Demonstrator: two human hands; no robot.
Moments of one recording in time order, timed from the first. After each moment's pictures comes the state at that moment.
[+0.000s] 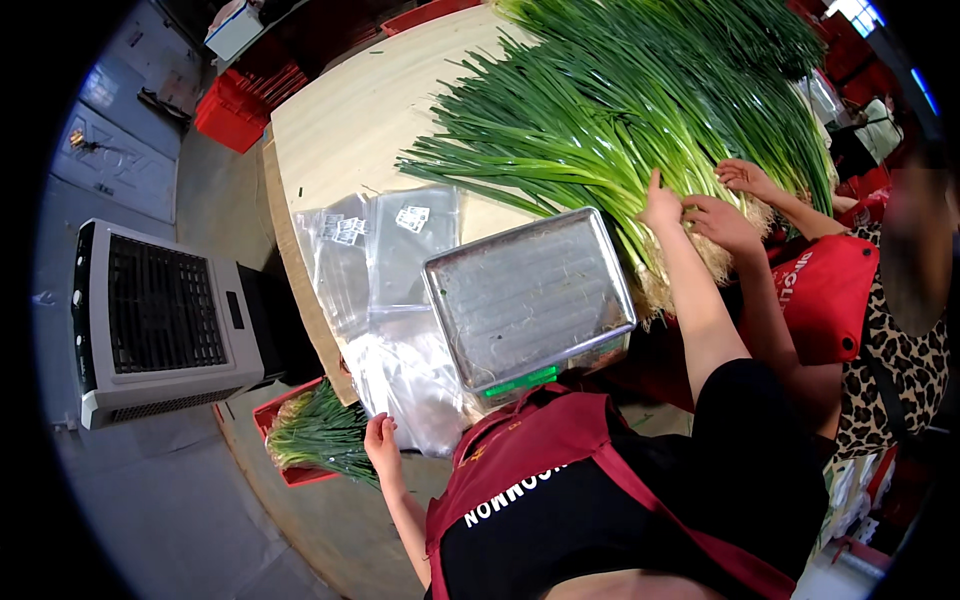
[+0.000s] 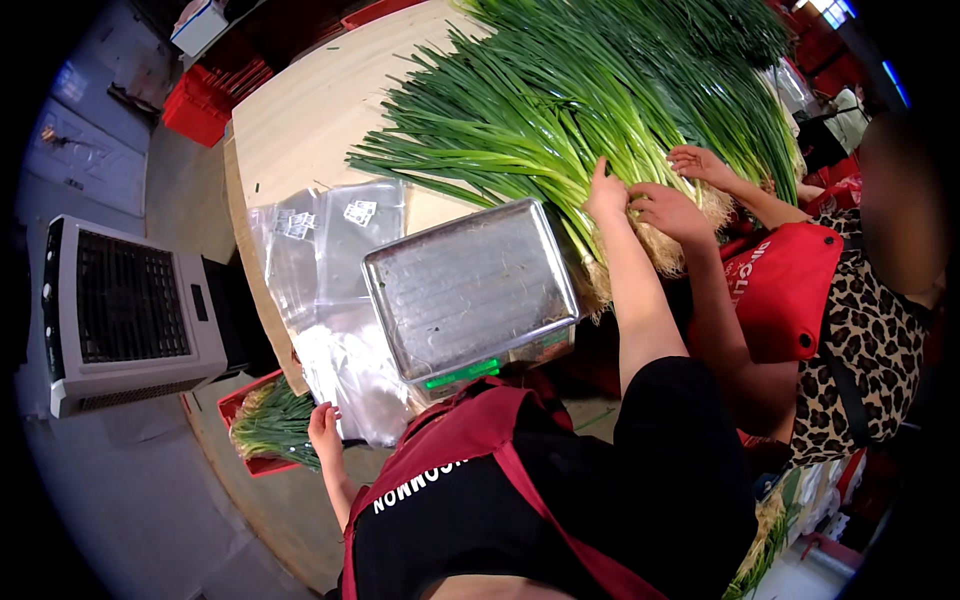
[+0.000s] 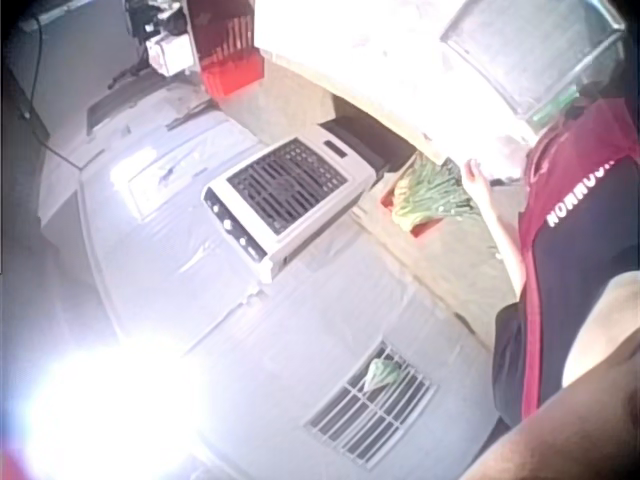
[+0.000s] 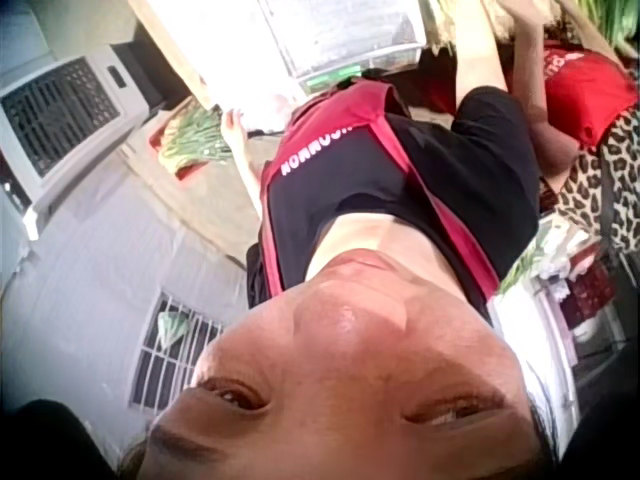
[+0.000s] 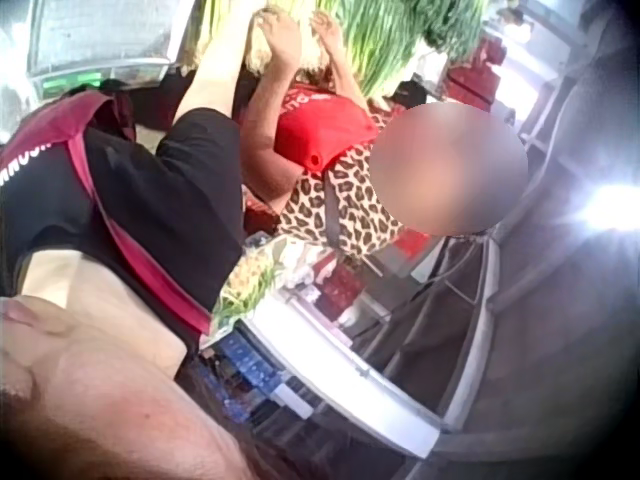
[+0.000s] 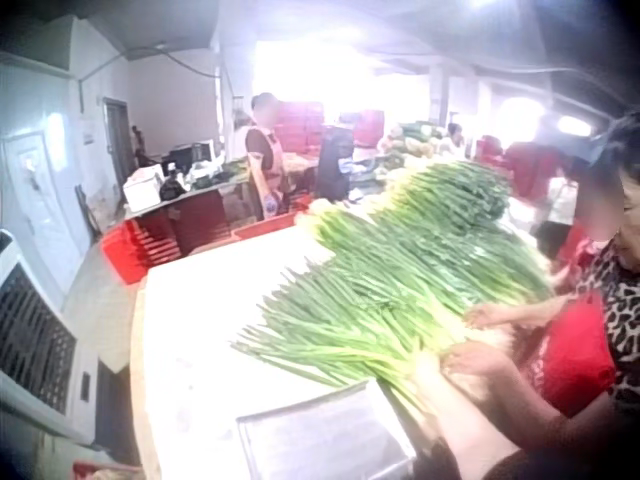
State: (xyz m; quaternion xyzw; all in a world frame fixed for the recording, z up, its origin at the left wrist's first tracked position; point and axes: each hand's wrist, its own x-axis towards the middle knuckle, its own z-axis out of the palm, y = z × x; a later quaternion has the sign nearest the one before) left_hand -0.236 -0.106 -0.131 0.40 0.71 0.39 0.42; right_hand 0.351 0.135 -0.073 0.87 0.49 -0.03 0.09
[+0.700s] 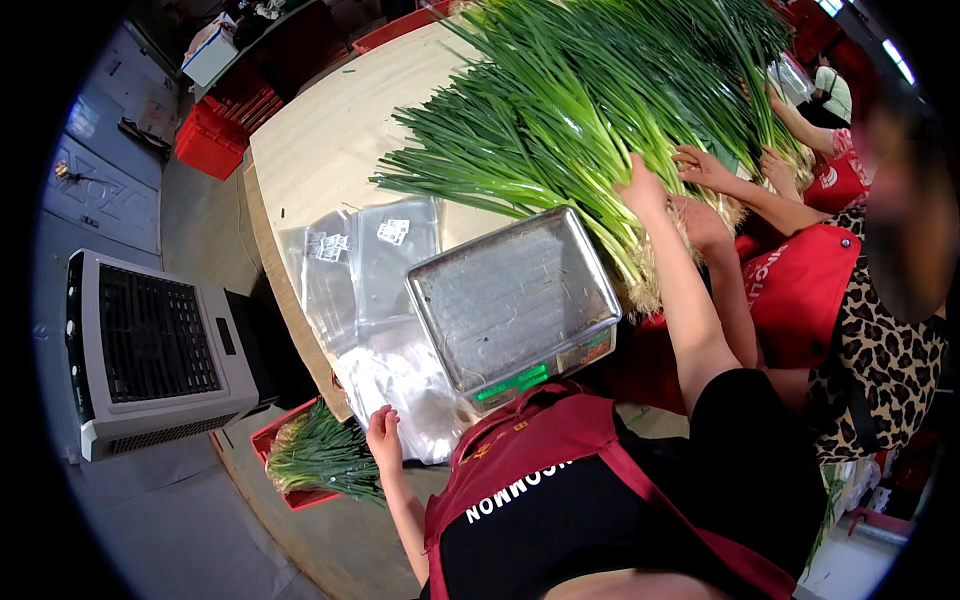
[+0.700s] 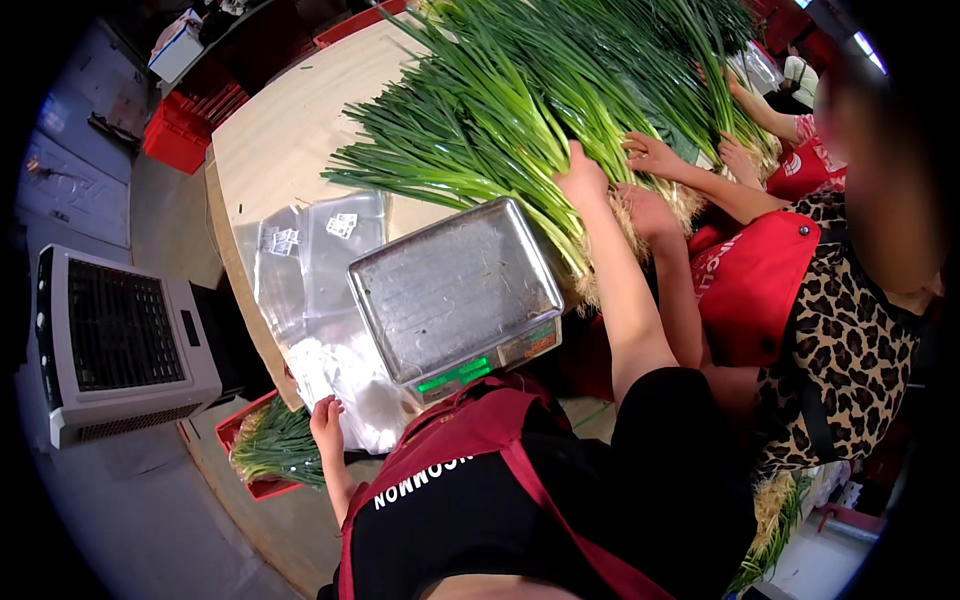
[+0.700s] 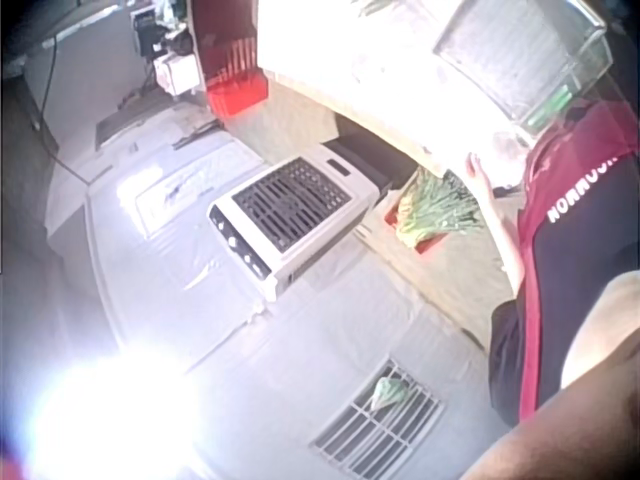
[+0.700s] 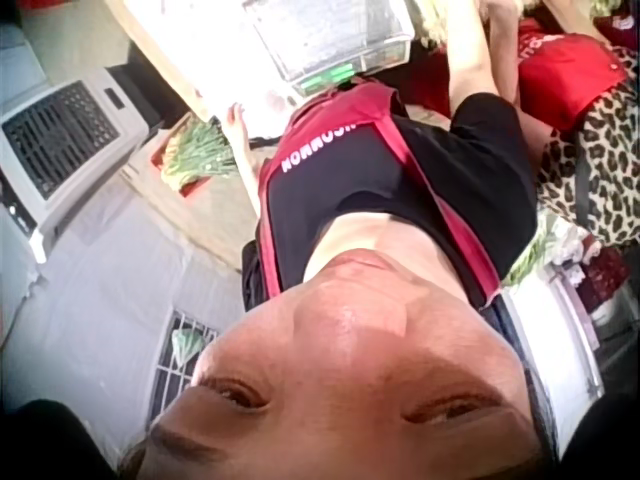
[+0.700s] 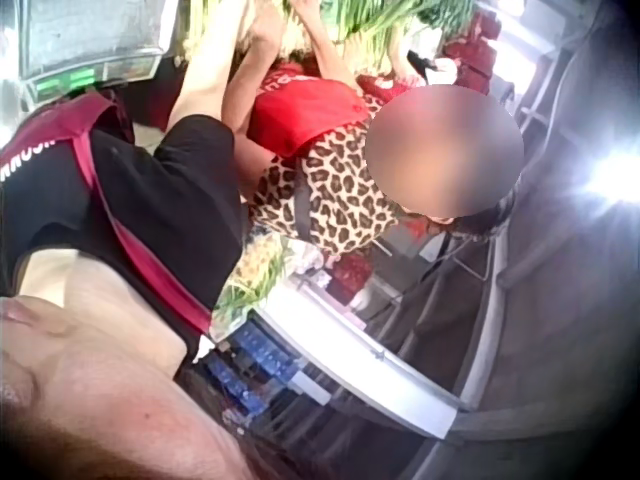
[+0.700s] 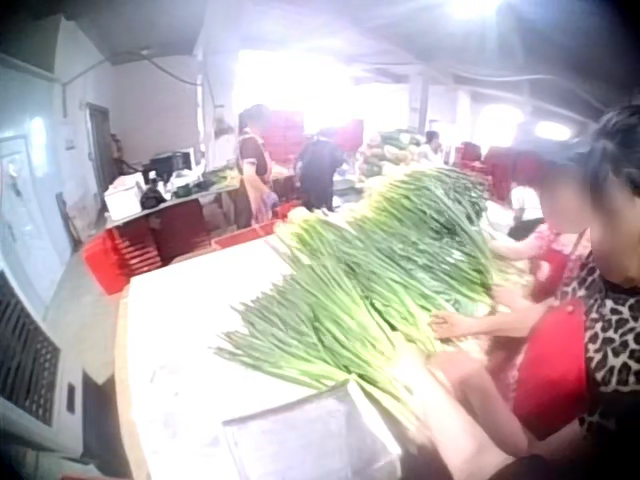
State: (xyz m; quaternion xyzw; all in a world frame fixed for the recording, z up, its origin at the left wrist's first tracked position) left_hand -0.220 -0.081 -0.139 0.42 0.68 0.39 0.46; right_hand 0.330 0.124 -0.017 0.85 0.50 -0.06 -0.15
